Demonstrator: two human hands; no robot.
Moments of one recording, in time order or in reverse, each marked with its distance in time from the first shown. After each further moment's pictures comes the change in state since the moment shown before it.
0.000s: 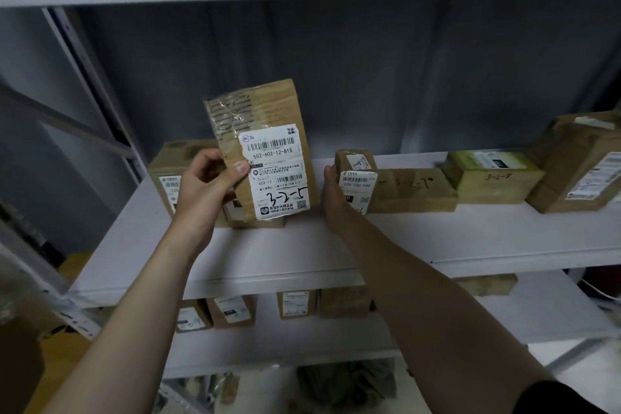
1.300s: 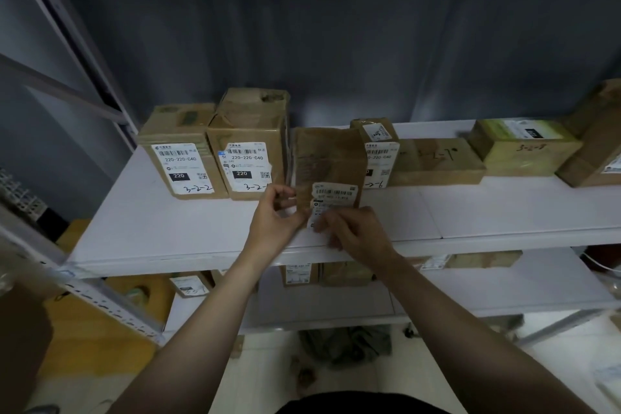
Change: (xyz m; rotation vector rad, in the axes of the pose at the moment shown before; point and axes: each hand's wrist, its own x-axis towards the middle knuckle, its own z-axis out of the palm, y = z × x) left_hand -0.030 -0.138 0.053 0.288 -0.084 -0.149; right_hand -0.080 0.065 -0.085 -0.488 -0.376 -0.731
